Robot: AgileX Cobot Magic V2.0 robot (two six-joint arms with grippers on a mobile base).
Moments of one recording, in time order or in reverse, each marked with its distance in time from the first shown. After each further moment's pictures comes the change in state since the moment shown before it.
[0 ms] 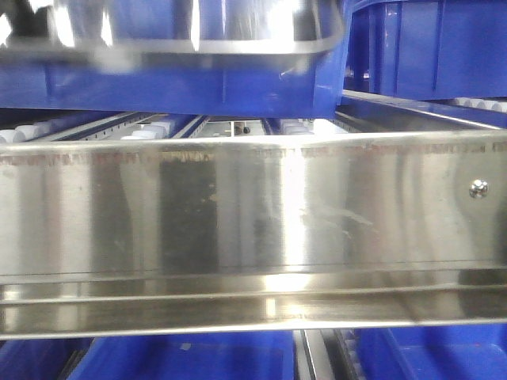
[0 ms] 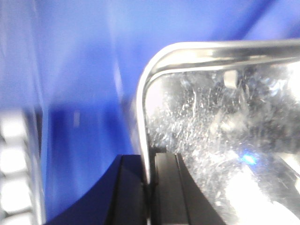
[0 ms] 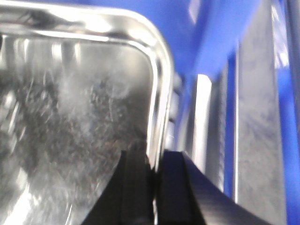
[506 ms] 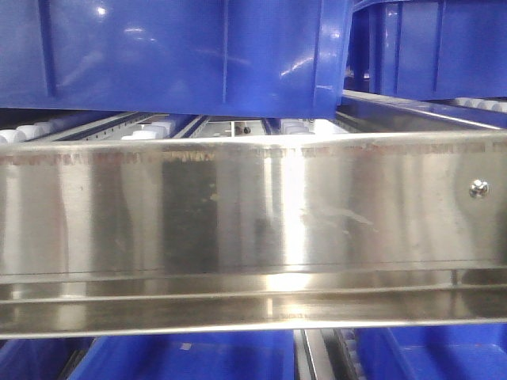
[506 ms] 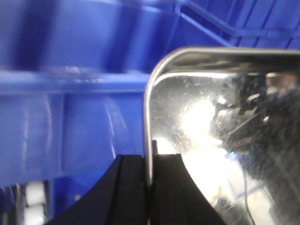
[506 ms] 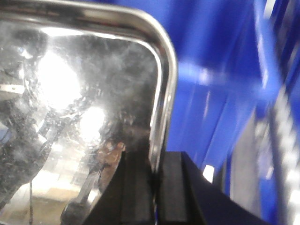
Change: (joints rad) left arm 0.000 -0.185 0.002 0.023 -0.116 0.006; right arm 0.196 -0.102 0.000 -0.420 -0.049 0.225
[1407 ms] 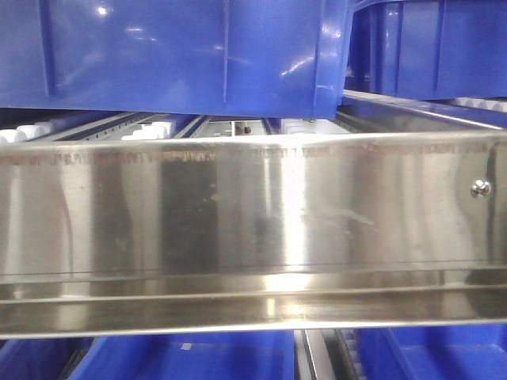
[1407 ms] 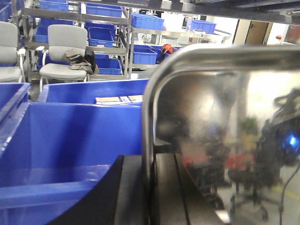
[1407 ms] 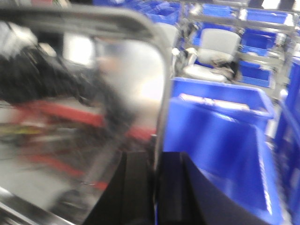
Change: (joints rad) left arm -0.023 -0.035 0.052 0.087 -0.354 0.009; right arm 0.058 -0.043 0.002 -0.419 -0.198 0.194
